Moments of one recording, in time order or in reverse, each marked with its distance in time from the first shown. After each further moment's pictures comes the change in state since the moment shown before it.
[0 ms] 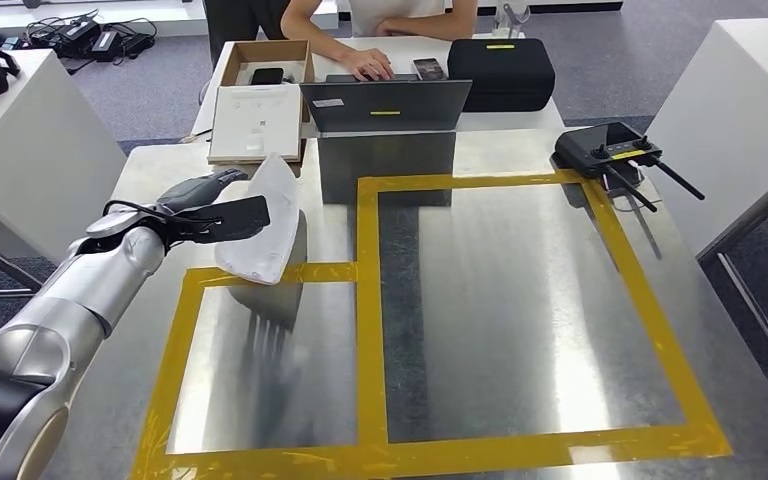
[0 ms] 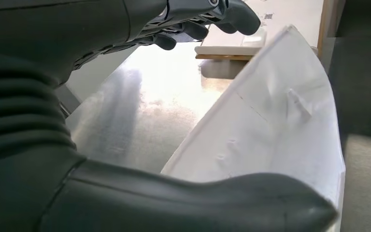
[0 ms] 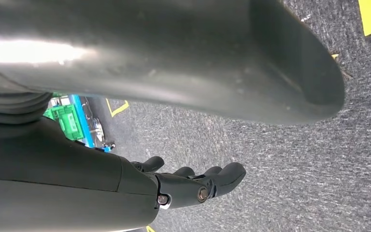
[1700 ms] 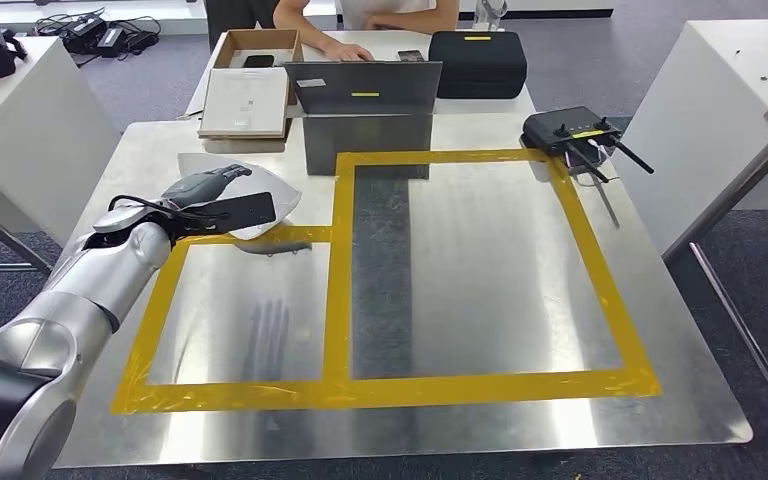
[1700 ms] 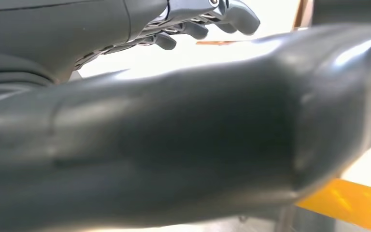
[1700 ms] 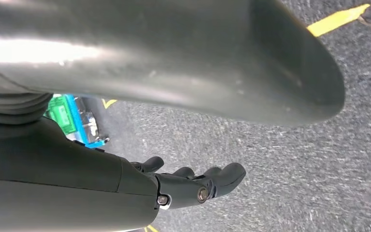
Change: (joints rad) left arm 0.001 -0.026 0.052 -0.002 -0.062 0.006 0.013; right arm -0.011 -0.011 -0.002 0.001 0.010 -0.003 0.003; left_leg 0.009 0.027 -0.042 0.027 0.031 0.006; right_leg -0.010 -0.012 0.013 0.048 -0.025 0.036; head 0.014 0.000
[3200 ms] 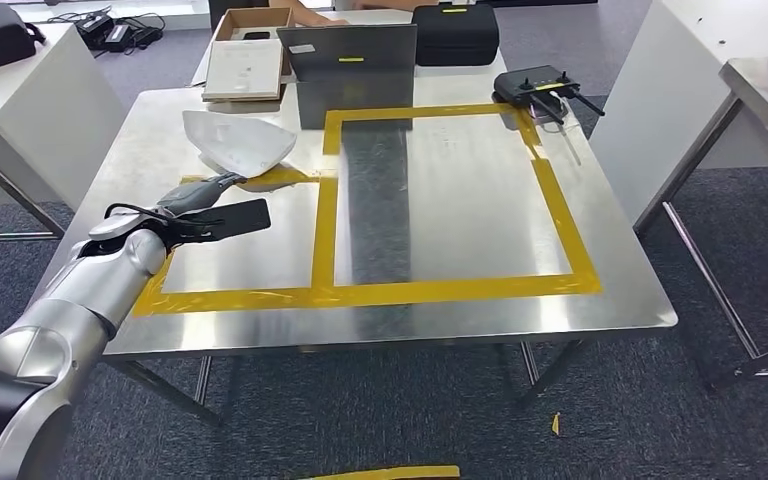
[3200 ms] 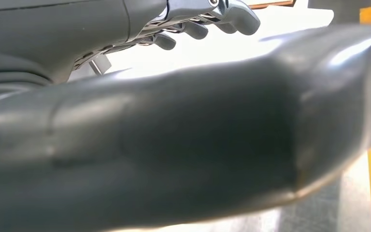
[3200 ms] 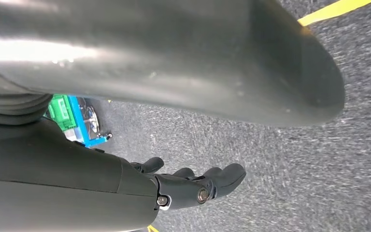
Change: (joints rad) left arm 0.014 0.015 0.045 -0.003 -0.045 -0.017 -0.005; right arm -0.004 -0.003 -0.001 0.000 0.005 0.002 0.000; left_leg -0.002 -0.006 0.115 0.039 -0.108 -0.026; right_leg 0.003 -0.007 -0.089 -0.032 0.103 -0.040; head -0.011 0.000
